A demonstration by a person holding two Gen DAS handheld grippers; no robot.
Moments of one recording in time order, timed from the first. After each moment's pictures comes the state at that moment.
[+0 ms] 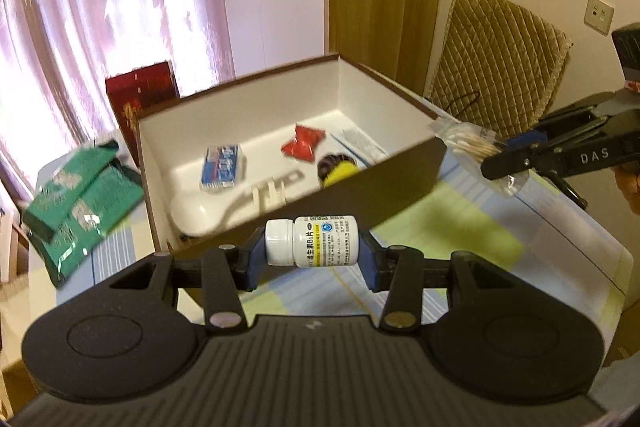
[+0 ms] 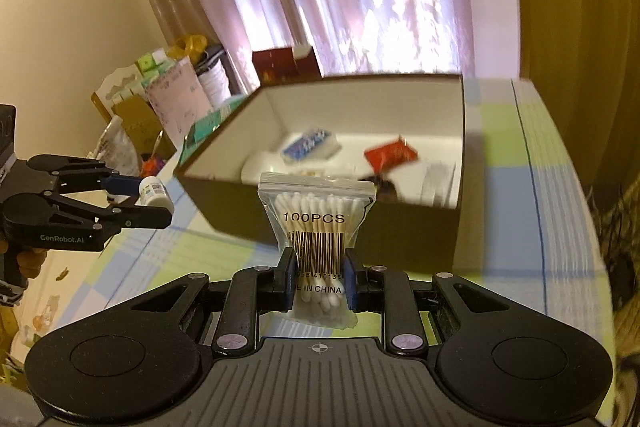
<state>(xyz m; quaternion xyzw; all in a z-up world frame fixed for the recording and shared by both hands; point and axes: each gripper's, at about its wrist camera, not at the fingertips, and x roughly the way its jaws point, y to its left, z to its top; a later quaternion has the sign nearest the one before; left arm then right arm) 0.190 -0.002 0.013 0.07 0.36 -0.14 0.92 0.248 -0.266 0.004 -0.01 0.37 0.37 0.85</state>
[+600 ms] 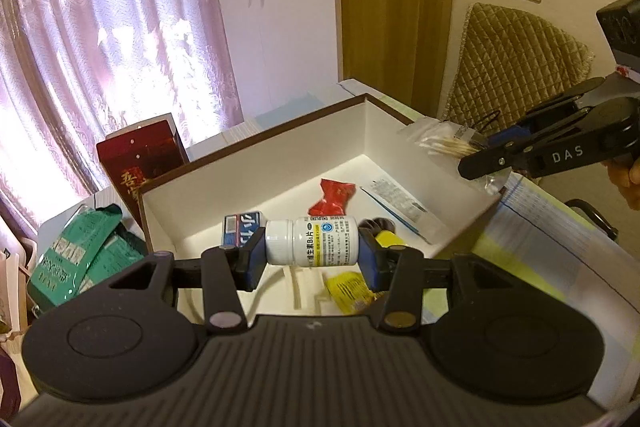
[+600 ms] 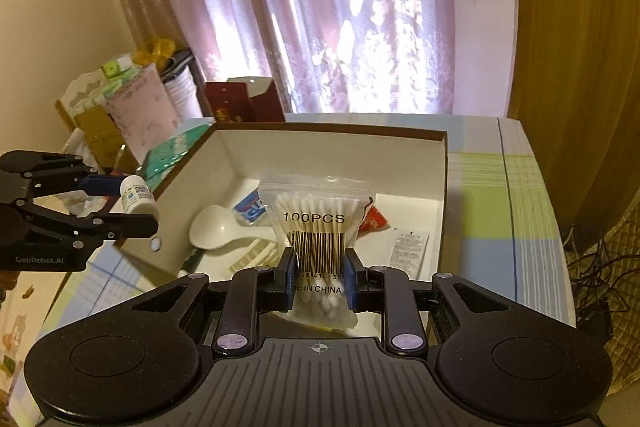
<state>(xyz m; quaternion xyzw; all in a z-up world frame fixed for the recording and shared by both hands) 0.286 0.002 0.024 0.10 0.35 -0.15 0.92 0.341 -0.224 0.017 -0.03 0.38 0.33 0.86</state>
